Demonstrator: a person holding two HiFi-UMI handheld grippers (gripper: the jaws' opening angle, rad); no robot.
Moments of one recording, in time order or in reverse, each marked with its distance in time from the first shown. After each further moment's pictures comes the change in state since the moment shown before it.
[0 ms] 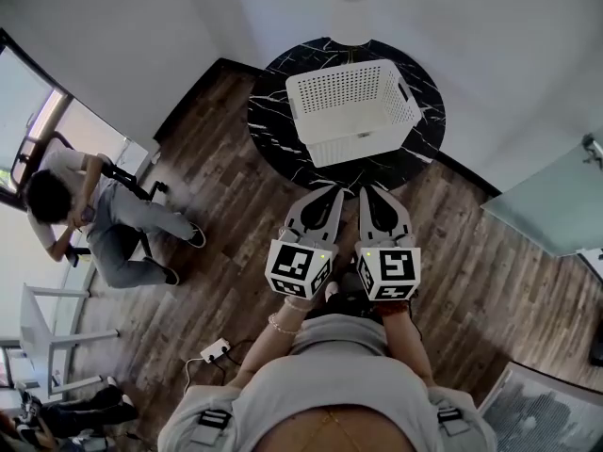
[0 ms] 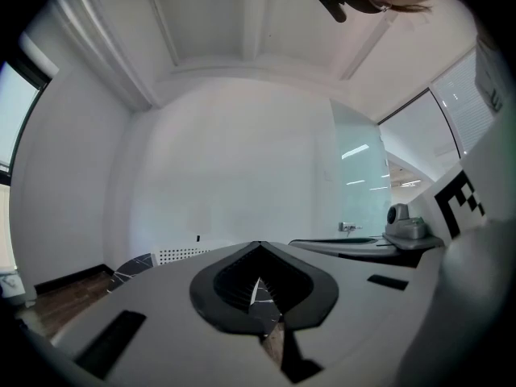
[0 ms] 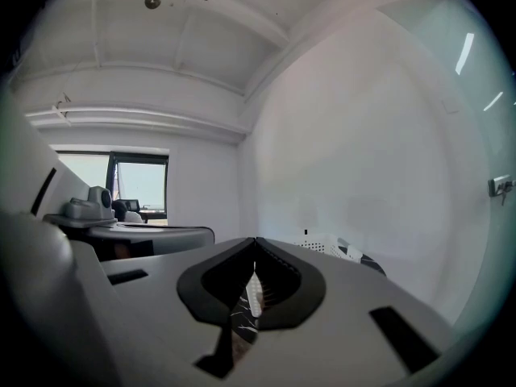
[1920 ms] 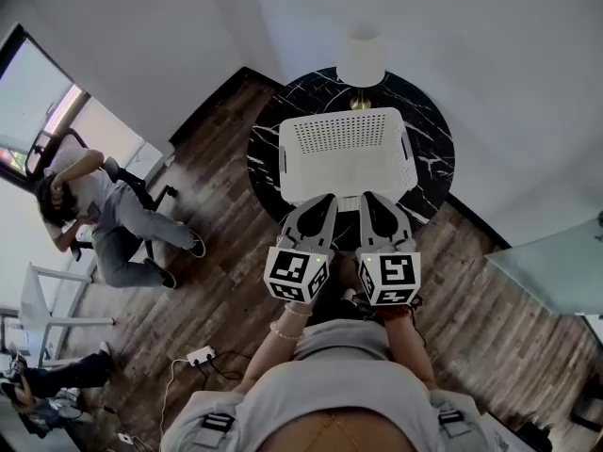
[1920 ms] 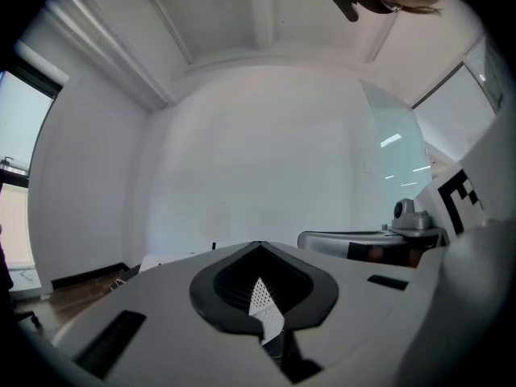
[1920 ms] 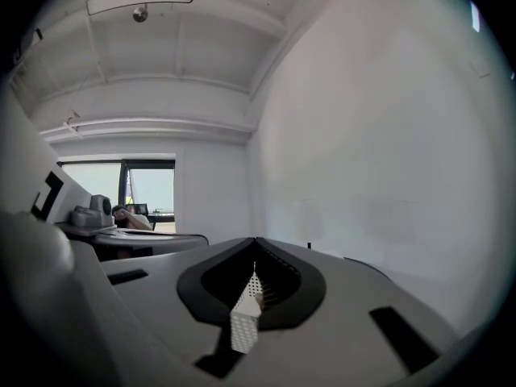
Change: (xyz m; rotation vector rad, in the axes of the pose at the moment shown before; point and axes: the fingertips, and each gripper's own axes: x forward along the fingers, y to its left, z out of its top) left arm 0.152 0.049 0.011 -0.026 0.013 0.193; right arm 0.126 -0.112 0.028 0.000 0.000 0.160
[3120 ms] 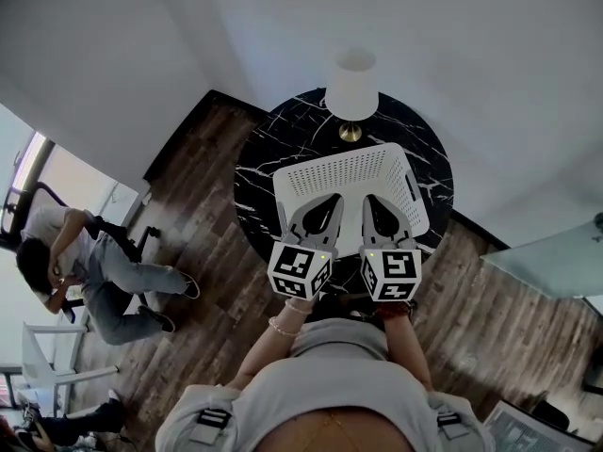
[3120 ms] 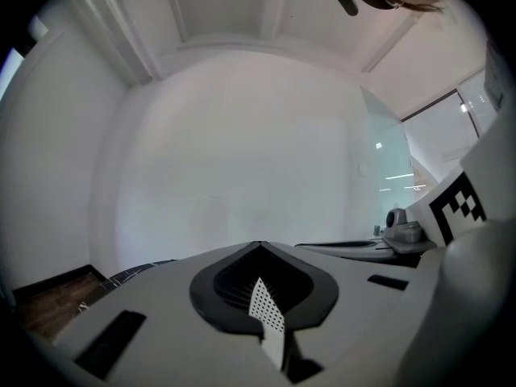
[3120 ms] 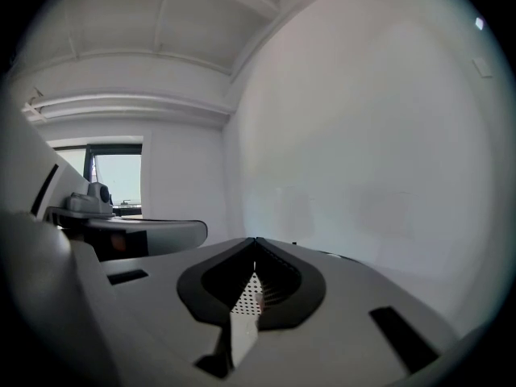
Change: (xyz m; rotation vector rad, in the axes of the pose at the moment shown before) left arm 0.124 0.089 0.010 -0.014 0.034 -0.205; right arm 0.139 -0.044 -0.012 0.024 0.072 -0.179
